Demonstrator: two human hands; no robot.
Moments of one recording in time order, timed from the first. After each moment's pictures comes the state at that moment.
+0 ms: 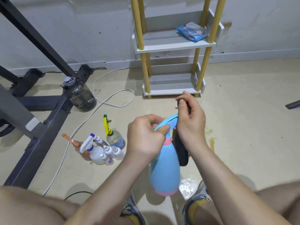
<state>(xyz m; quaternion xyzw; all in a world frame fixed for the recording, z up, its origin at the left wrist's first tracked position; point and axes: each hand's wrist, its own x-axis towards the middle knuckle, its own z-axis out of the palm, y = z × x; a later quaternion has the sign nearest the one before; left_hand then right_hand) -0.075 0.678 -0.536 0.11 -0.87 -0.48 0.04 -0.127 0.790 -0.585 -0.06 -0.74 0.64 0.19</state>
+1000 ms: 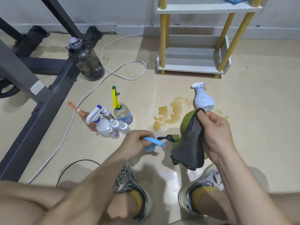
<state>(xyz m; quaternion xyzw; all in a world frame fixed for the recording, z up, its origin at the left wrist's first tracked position) -0.064 0.581 -0.697 0.09 -0.85 -0.49 -0.18 -0.098 0.807 -0.639 -0.21 -0.60 0.77 -0.08</state>
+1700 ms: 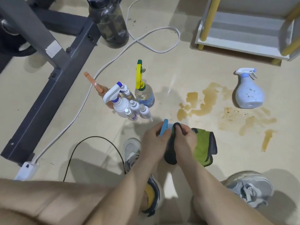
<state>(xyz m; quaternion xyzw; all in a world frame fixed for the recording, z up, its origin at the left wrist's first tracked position) -0.056 0.590 -0.745 0.36 -0.75 -0.55 -0.08 -0.094 0.674 -0.800 -0.25 -0.73 0.62 -0.15</state>
